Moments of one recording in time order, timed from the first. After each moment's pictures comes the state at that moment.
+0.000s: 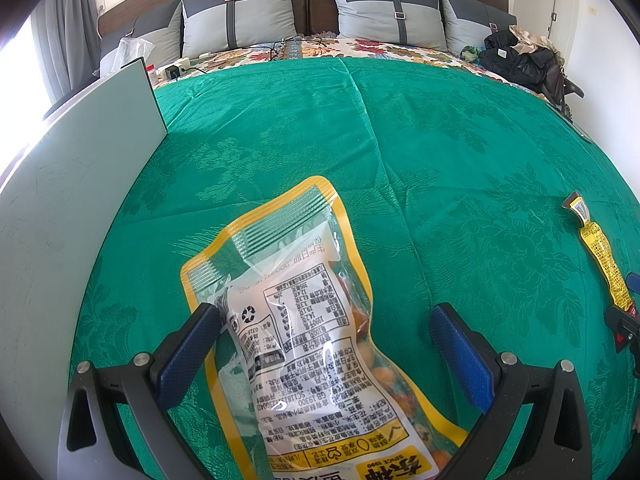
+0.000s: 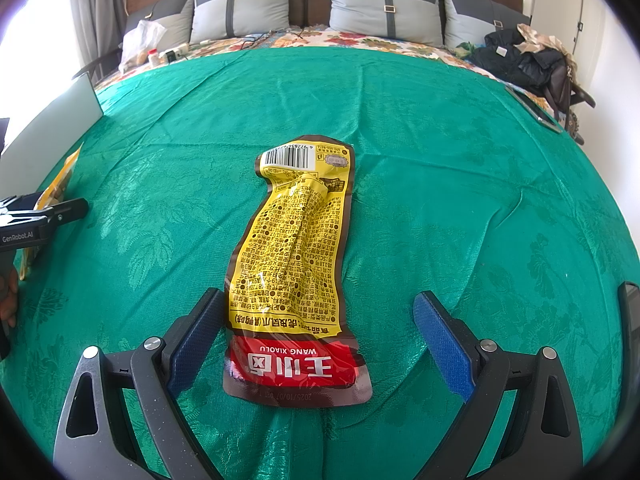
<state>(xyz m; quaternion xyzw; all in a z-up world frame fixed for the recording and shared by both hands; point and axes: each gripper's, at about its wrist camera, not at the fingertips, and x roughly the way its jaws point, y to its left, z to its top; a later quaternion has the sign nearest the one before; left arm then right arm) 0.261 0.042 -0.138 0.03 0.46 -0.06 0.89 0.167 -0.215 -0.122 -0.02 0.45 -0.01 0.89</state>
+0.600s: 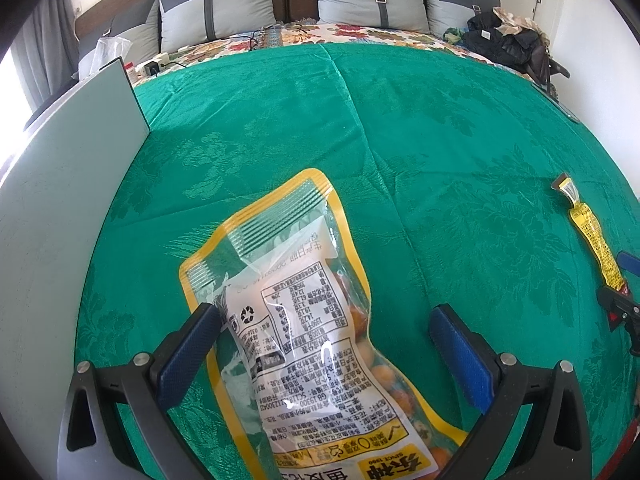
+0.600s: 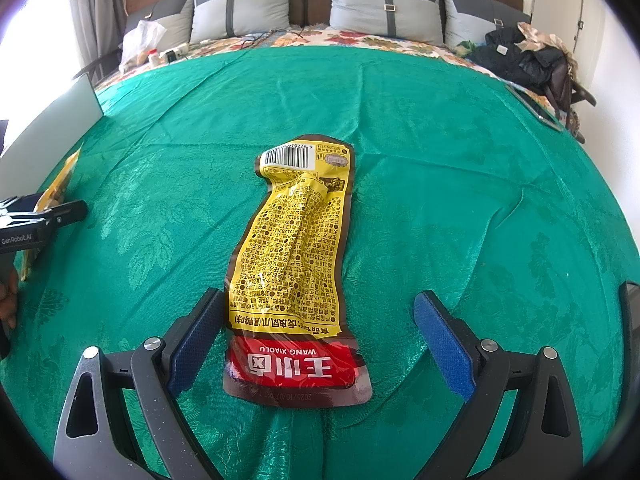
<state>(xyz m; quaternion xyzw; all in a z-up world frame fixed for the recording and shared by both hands) 0.268 0.042 -0.135 0.05 0.50 -0.10 0.86 0.168 -0.218 -0.120 -0.02 0.46 0.01 0.89</state>
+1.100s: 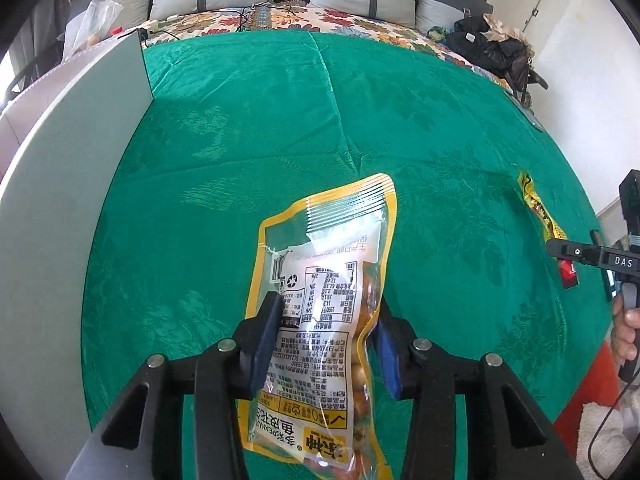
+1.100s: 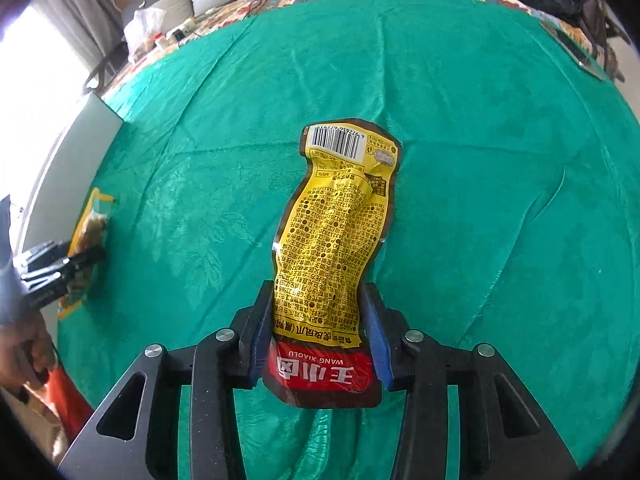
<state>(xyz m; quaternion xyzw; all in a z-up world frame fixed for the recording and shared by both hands) 0.220 0.072 -0.096 -0.04 0.52 -0.15 0.84 0.192 -0.254 -0.089 0.16 0.56 0.07 0.81</state>
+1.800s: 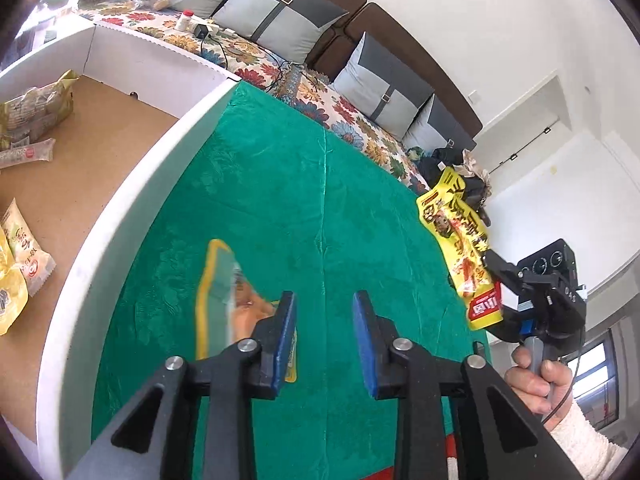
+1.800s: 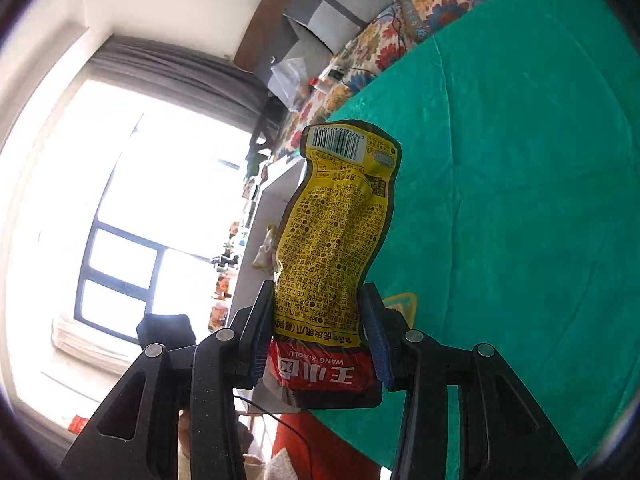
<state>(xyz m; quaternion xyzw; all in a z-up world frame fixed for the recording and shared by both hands) 0.166 0.179 -0.008 -0.27 0.43 -0.17 0.84 0.205 -0.119 0.002 0.35 0.45 0.32 0.75</state>
